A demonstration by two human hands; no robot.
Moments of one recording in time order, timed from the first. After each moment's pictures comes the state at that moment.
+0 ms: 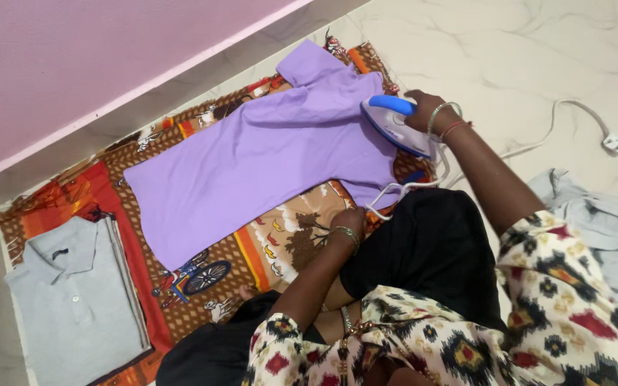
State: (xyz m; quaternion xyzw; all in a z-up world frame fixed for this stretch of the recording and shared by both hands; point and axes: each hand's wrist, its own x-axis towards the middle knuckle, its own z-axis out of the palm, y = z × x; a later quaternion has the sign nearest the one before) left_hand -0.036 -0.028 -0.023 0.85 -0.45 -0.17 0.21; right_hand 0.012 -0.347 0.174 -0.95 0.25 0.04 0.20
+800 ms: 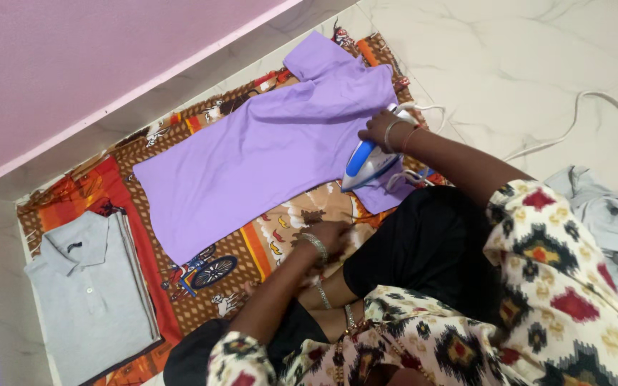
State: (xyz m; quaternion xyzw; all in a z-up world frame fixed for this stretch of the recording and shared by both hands) left_hand 0.006 0.056 0.053 0.80 -0.40 -0.41 0.17; right_hand 0.069 -0.285 0.102 -0.97 -0.15 0.15 -0.09
